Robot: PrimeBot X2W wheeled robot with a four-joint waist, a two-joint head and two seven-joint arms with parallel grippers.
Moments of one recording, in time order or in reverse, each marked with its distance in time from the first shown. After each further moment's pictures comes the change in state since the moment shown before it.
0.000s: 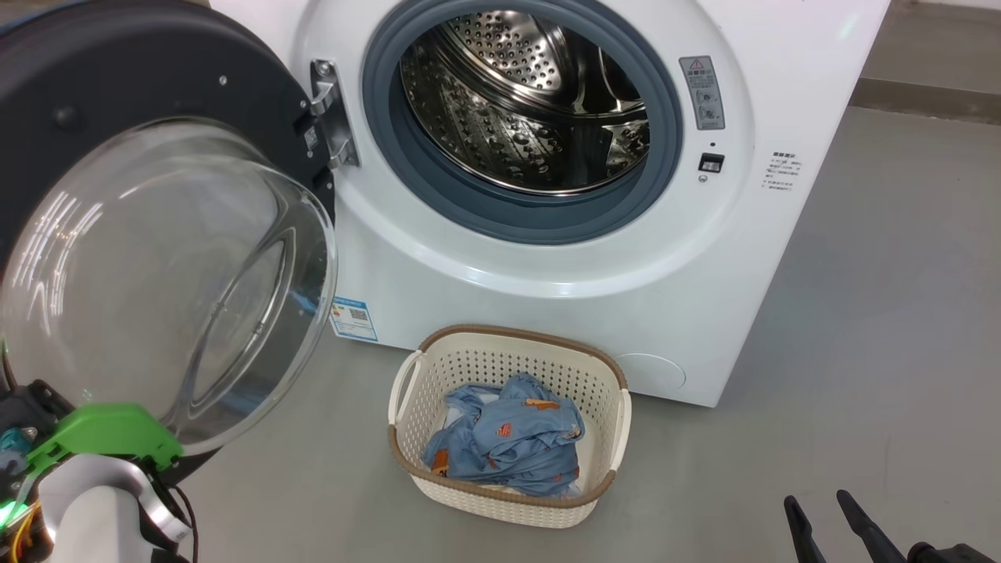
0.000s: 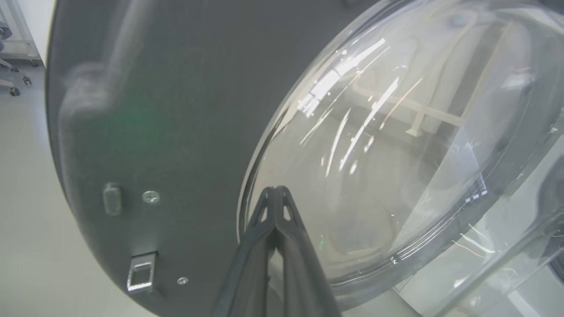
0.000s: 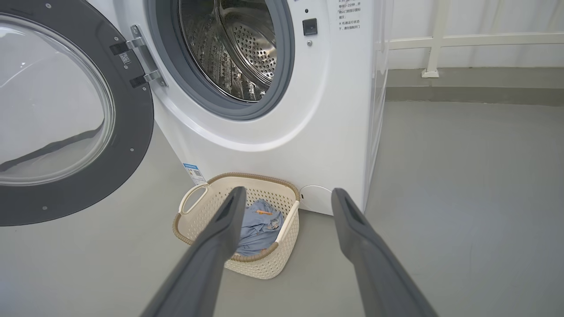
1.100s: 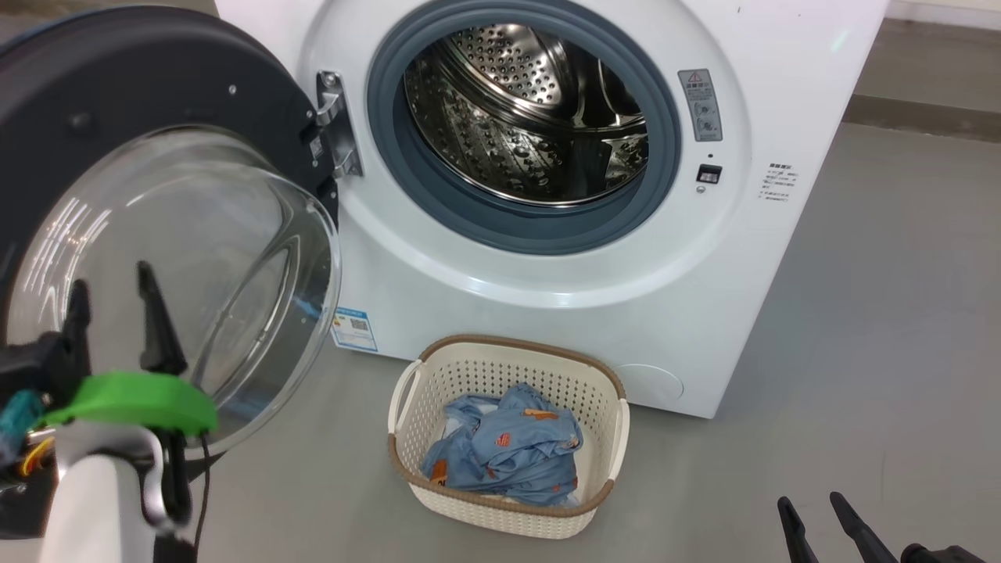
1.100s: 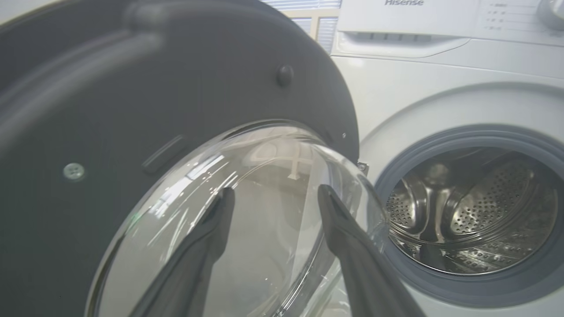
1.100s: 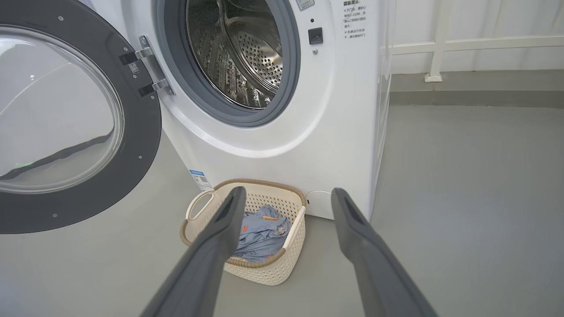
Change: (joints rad) left arm 0.019 -0.003 -0.069 -0.219 0.021 -0.386 0.000; right arm -0.002 0.027 -0.002 0.004 0.000 0.000 0.000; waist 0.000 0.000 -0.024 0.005
